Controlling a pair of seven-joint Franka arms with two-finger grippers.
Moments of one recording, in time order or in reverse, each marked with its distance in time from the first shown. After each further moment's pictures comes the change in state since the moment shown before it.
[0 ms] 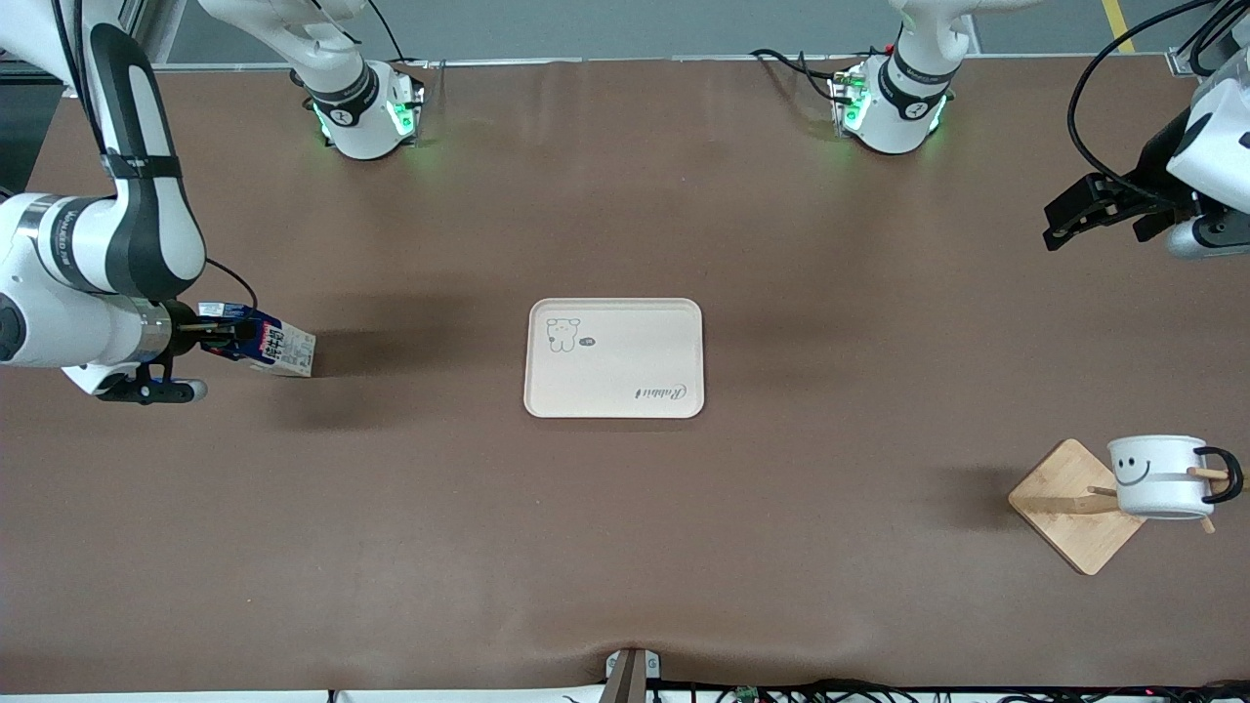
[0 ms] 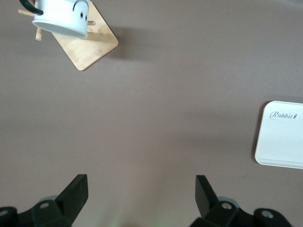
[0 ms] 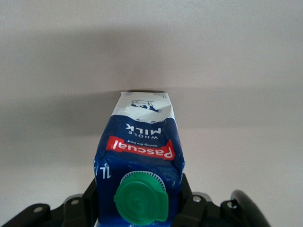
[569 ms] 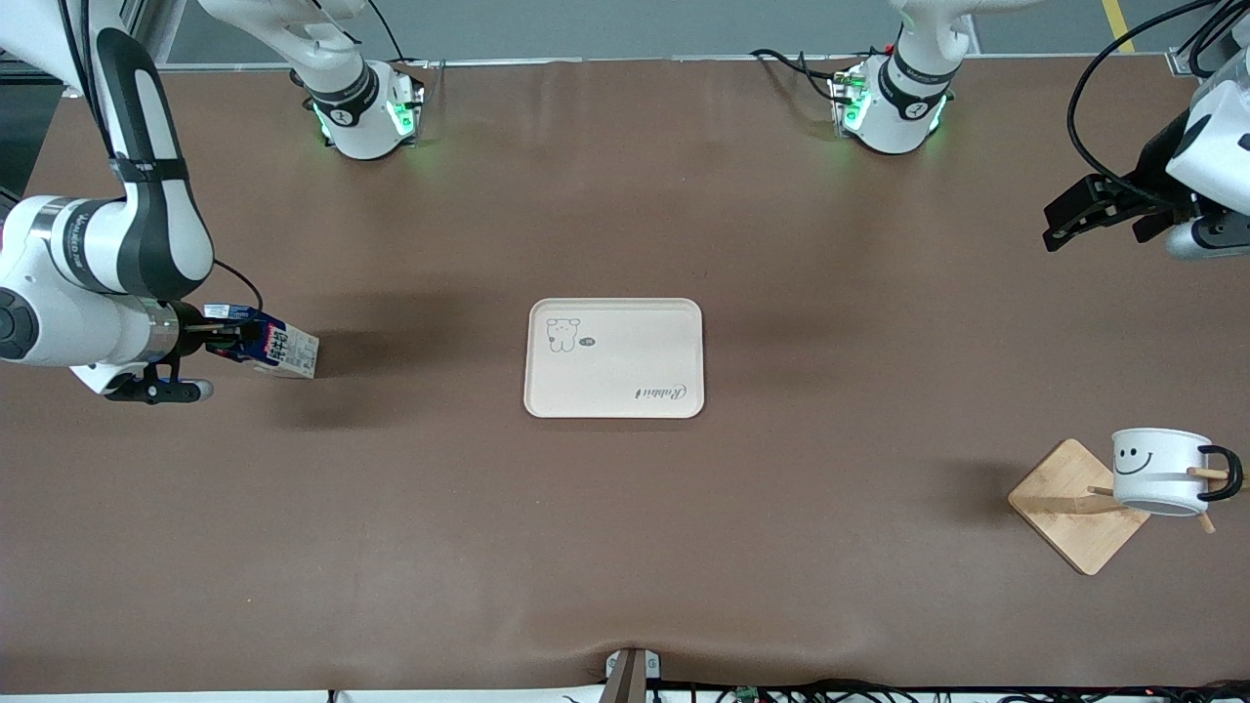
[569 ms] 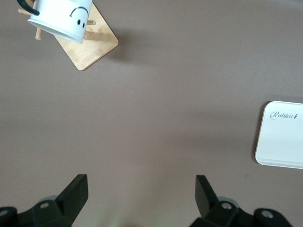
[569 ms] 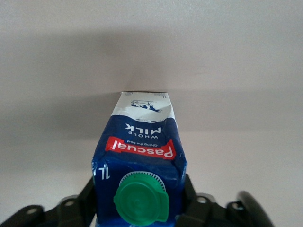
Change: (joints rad) left arm 0.001 -0.001 0.002 -0.002 0.000 0.000 0.000; right arm 0.000 -0.001 0.000 -0.031 0.000 0.040 0.000
